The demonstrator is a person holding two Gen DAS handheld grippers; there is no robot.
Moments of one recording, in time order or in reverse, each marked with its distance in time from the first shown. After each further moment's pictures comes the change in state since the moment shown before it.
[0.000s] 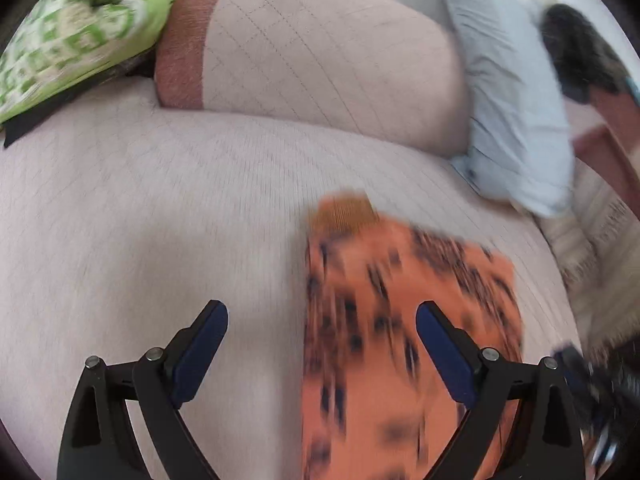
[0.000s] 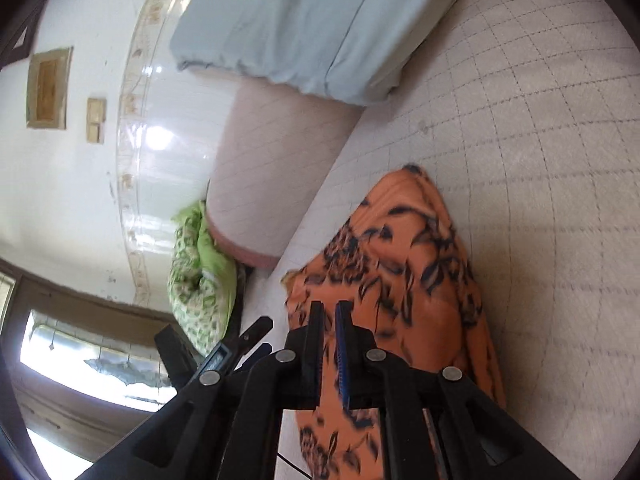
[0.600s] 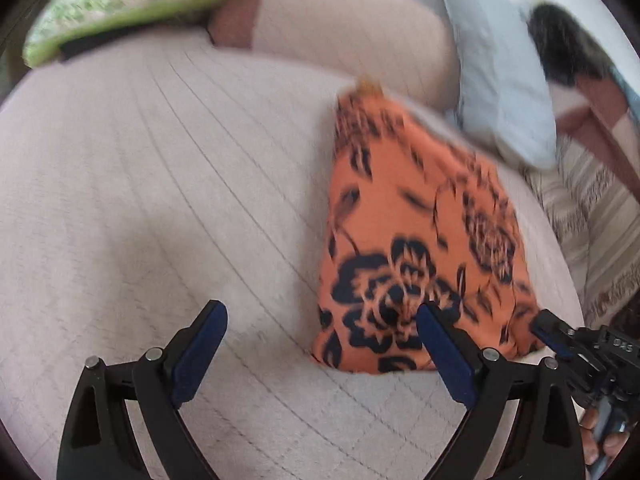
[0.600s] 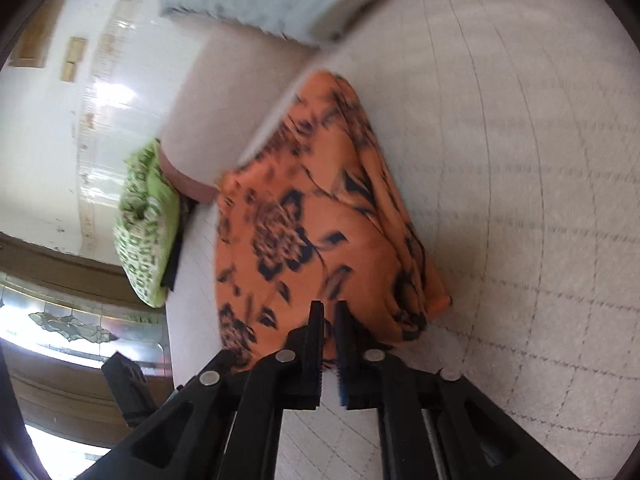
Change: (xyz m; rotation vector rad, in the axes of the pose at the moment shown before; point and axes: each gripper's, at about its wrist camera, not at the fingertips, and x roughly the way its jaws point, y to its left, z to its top) left arm -0.052 0.006 -0.135 -0.078 -0.063 0.042; right arm -0.039 -0.028 -0.102 -0.082 0.024 -0.177
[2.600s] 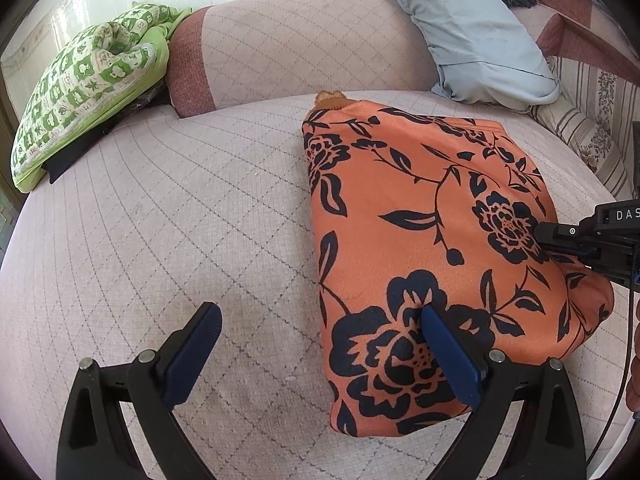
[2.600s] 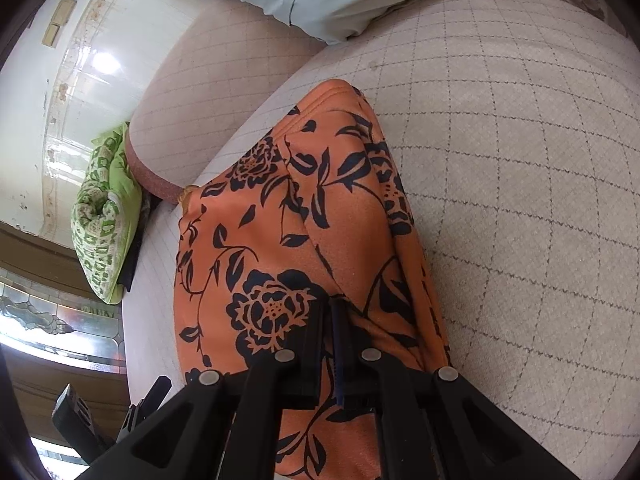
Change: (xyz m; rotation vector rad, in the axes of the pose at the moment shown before) left arm 0.040 -0.039 0.030 0.341 -0.037 0.174; right arm 0.062 0.017 0.065 -0.082 0.064 -0.191
